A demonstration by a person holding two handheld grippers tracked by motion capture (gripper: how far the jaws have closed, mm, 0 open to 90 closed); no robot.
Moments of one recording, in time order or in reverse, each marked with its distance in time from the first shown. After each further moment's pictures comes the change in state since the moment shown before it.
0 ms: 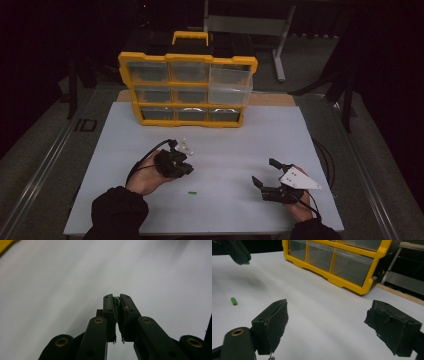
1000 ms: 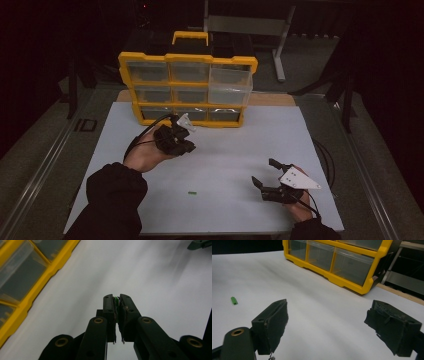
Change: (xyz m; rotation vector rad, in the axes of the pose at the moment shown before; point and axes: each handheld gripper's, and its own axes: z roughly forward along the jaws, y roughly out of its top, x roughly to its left) left arm 0.015 0.053 -0.048 -0.017 0.055 0.063; right arm 0.000 0.000 0.000 0.005 0.002 -0.005
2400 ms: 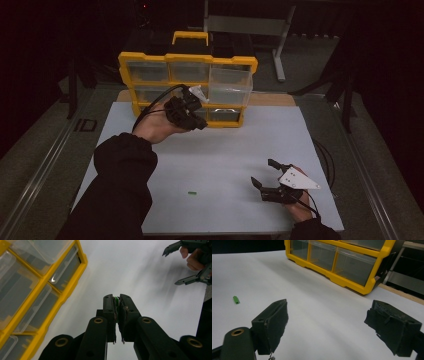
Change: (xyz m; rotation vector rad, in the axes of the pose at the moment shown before) left arm 0.022 0.068 -0.027 -0.024 -0.026 0.049; right arm 0.001 0.000 0.001 -0.001 0.011 0.001
